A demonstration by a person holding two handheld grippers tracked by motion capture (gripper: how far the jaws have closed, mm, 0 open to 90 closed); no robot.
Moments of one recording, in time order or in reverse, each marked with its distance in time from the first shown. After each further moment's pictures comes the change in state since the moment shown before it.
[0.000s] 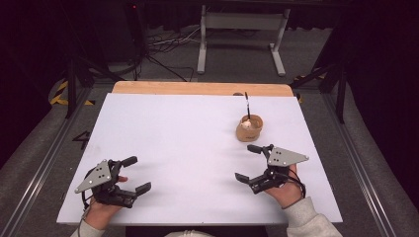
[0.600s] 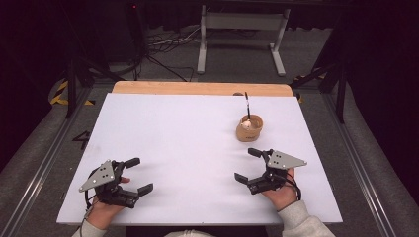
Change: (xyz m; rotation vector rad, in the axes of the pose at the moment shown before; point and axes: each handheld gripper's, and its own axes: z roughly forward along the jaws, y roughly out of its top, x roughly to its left) left arm 0.001 -0.006 0.006 0.019 -0.019 -0.021; right arm -0.002 -0.026 0.005 -0.041 -0.046 0.089
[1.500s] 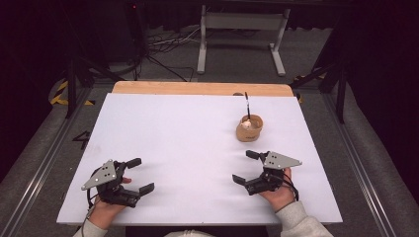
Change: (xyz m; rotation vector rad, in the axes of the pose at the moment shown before) left arm 0.003 -0.004 0.004 0.008 -0.004 -0.018; right arm 0.000 -0.008 0.007 0.052 -0.001 0.014
